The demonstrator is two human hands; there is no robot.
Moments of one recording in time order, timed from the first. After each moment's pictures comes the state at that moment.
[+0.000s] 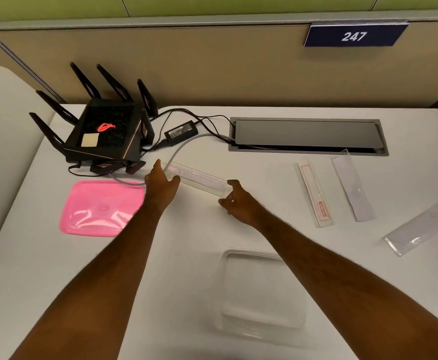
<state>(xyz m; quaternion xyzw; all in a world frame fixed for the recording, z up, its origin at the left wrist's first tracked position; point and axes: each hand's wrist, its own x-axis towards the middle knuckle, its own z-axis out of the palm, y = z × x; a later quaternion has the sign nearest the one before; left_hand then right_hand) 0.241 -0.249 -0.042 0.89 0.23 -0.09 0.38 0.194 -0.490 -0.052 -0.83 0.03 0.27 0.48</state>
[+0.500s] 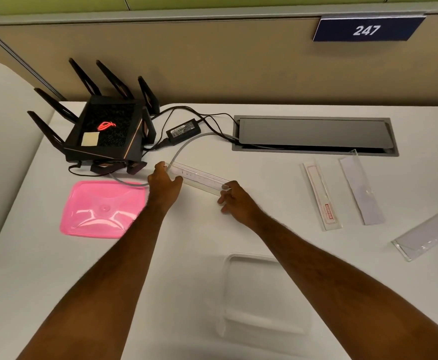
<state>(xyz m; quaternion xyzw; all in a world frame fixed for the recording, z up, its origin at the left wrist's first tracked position) 0.248 -0.254 -0.044 0.88 0.24 -0.09 0.39 0.202 -0.469 -0.064 -0.73 0.10 0.25 0.63</state>
